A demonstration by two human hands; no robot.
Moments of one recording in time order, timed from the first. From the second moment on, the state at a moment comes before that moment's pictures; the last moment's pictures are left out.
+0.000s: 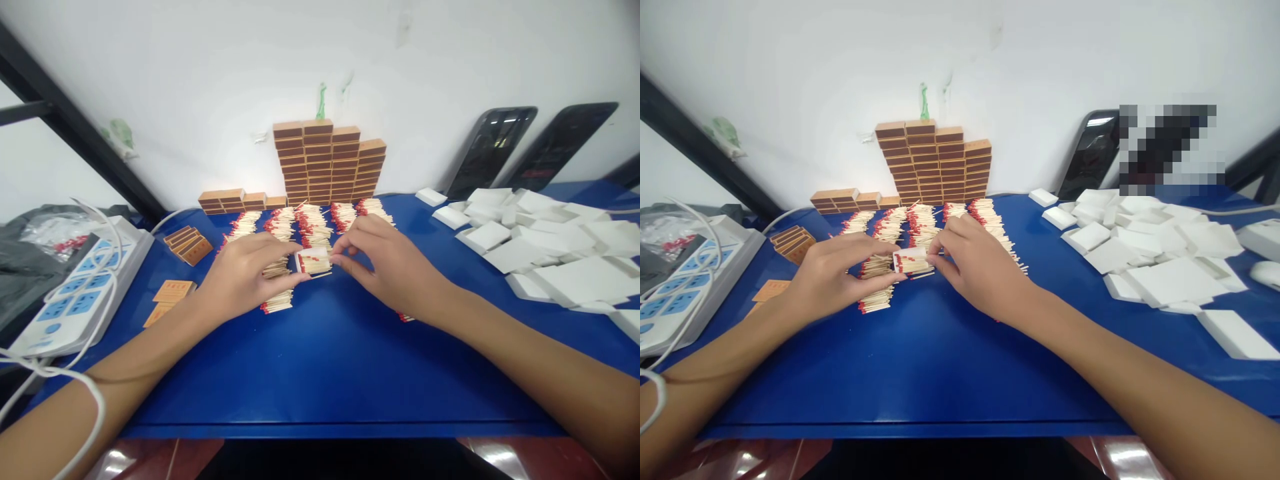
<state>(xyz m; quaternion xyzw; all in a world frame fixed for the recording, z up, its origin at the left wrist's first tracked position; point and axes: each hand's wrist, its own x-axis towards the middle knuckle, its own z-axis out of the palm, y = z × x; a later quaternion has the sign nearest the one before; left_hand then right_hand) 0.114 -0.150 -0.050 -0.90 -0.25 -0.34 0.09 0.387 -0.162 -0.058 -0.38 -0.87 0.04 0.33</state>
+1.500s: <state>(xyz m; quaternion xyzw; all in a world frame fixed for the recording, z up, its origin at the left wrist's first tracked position) 0.110 -0.147 -0.049 -0.88 -0.30 -0.35 0.11 0.382 -0.164 -0.071 -0.35 -0.88 0.07 0.32</state>
